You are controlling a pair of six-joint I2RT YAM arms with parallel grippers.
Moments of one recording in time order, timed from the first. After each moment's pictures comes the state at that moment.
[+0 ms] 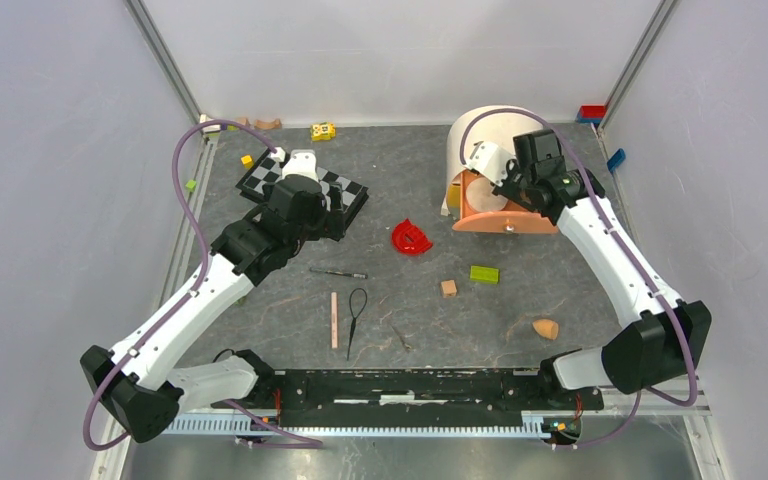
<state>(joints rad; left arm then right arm) -0.64 1.12 1.17 -0.70 -0.47 -0.39 0.29 1.39 1.35 -0.81 0.19 -0.83</state>
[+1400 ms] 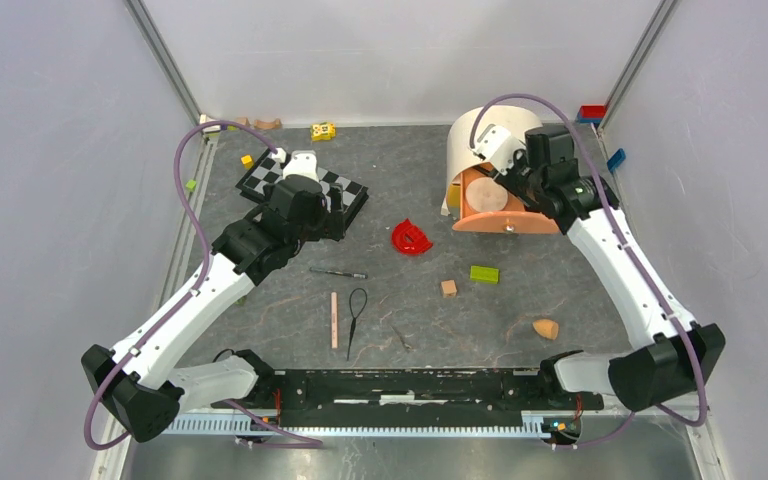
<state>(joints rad) -0.64 1.12 1.16 -0.70 -0.46 -0.39 0.30 1.33 1.35 -0.71 0.15 -0.73</state>
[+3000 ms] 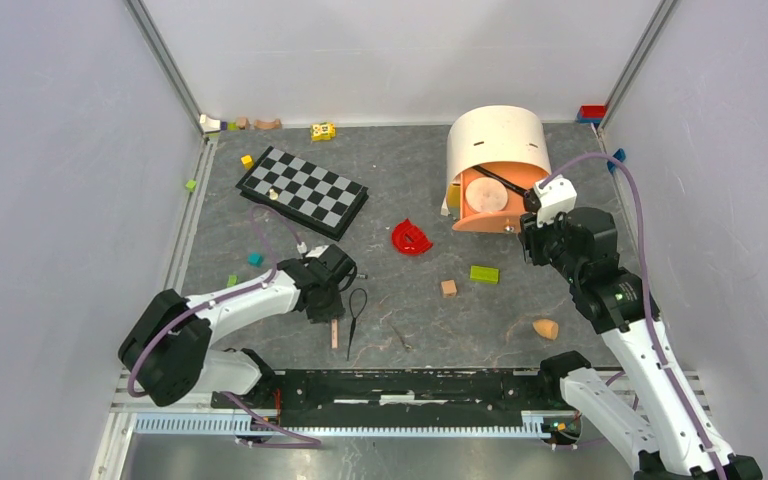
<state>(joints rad) -0.72 1.32 0.65 -0.64 -0.19 -0.88 0.30 0.74 0.89 -0.61 0.06 -0.11</state>
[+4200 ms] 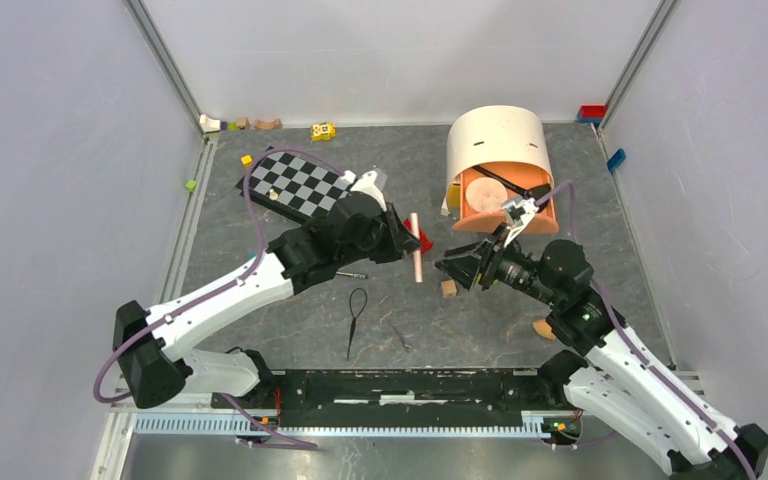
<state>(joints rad) -0.91 1.26 1.14 -0.41 -0.10 -0.90 0.58 0.65 0.59 0.00 -0.39 0.55</state>
